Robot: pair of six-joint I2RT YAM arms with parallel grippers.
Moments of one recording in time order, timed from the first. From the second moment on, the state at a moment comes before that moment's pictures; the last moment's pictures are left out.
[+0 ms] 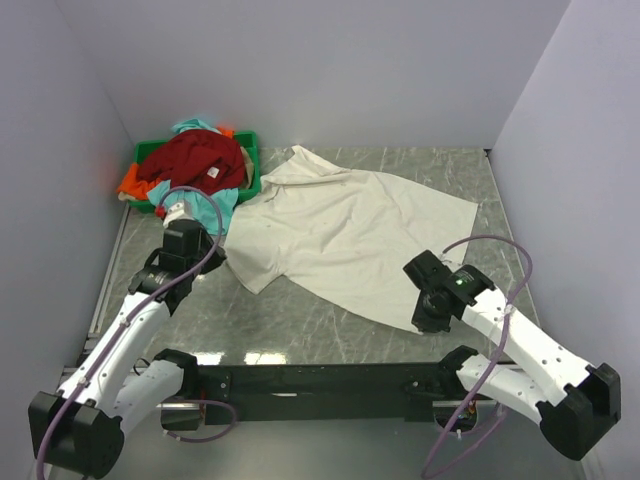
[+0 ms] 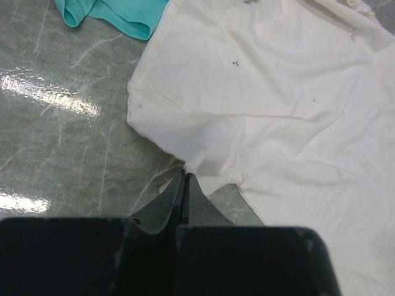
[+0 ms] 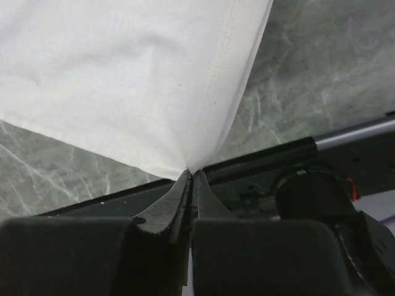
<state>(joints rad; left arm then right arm) -0.27 0.90 0.70 -0.43 -0.16 -0.70 0.58 0.94 0.73 -1.20 0.20 0.94</state>
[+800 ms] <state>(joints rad) -0.51 0.79 0.62 -0.51 -0.22 -0.86 0.58 0.75 0.79 -1.35 0.26 0.91</state>
